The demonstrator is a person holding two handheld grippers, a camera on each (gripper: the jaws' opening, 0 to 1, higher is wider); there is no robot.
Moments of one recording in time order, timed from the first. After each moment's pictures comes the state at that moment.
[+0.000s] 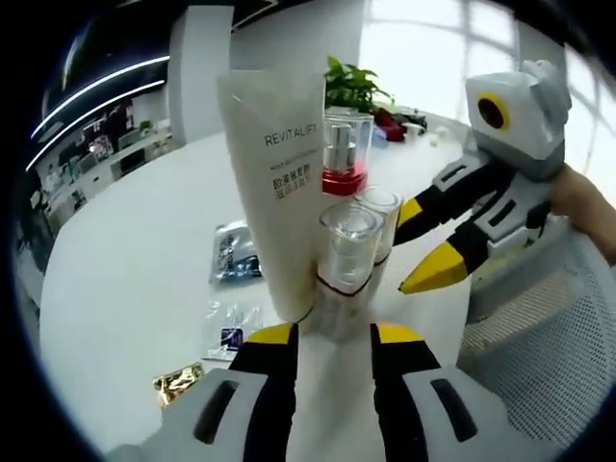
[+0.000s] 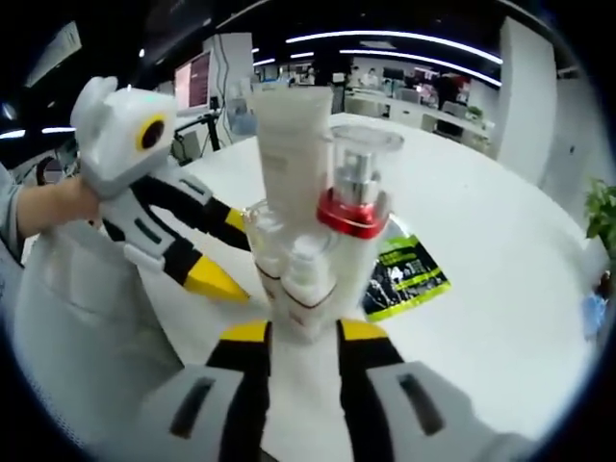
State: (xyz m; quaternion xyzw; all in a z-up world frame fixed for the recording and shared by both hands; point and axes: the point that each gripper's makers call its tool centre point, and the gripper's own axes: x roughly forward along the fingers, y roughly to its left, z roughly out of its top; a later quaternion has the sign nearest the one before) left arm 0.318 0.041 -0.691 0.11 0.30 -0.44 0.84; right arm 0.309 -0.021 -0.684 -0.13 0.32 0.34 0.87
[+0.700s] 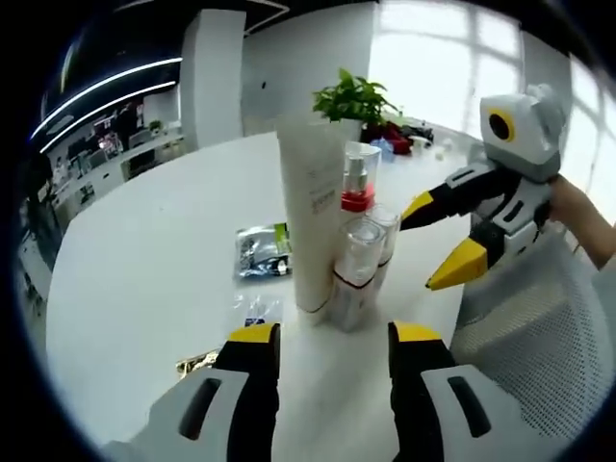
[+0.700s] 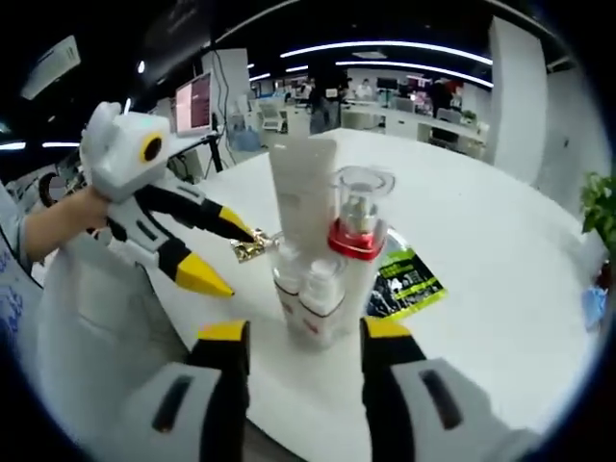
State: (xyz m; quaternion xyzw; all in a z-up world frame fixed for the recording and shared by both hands) left arm 0.313 0.071 -0.664 0.08 0.29 -0.42 0.86; right arm 0.299 -0.018 -0.653 -0.10 0.30 0.34 0.89
